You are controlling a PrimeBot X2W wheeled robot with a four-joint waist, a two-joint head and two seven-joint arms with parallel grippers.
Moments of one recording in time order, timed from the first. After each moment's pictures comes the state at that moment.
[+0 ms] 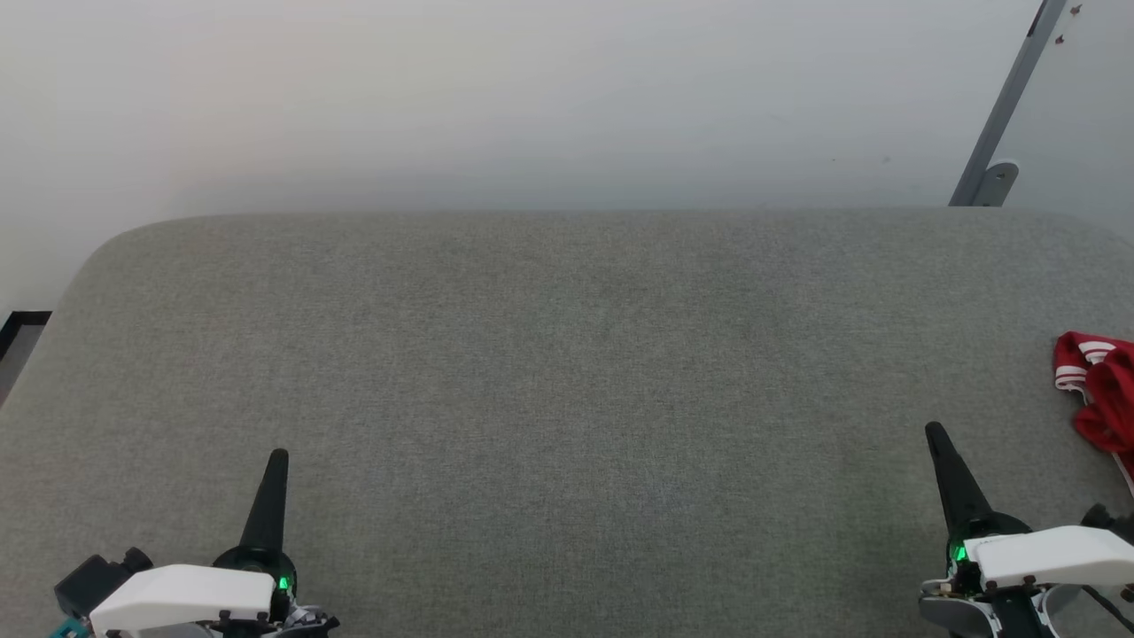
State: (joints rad) left arm -0.02 0.07 0.07 0.21 -1.33 -0.13 0.02; right arm -0.03 -0.07 -0.10 0.21 1.35 0.13 0.06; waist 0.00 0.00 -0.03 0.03
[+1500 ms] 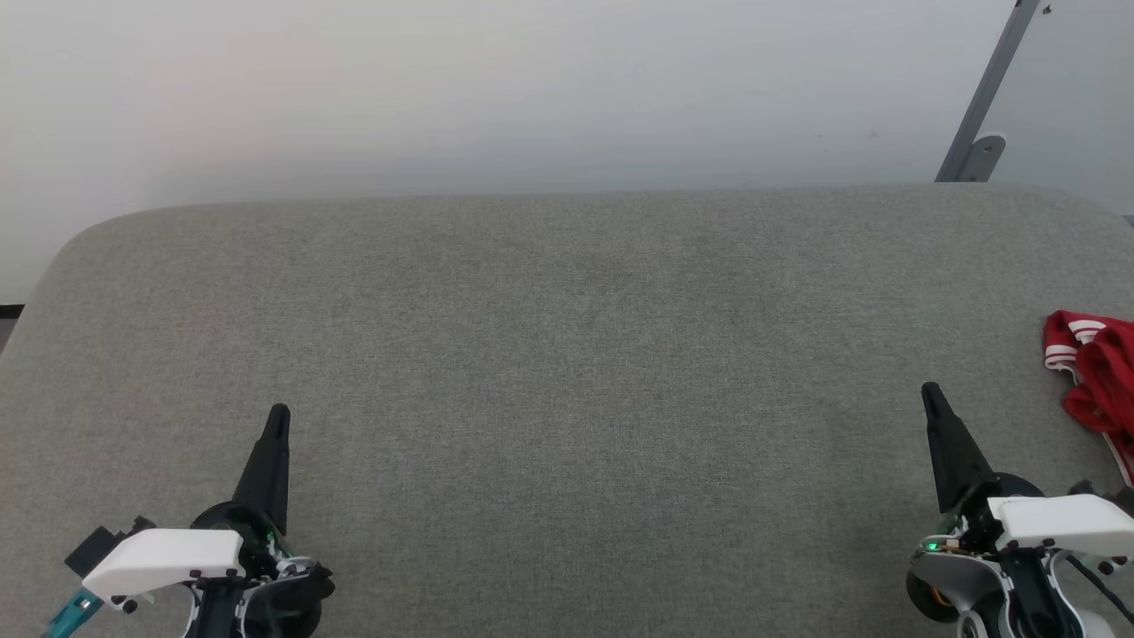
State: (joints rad) left arm -0.10 0.06 0.10 0.25 -1.62 -0.13 0.11; right arm -0.11 -0.05 -0.11 0.24 1.61 0.13 0.11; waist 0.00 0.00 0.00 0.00
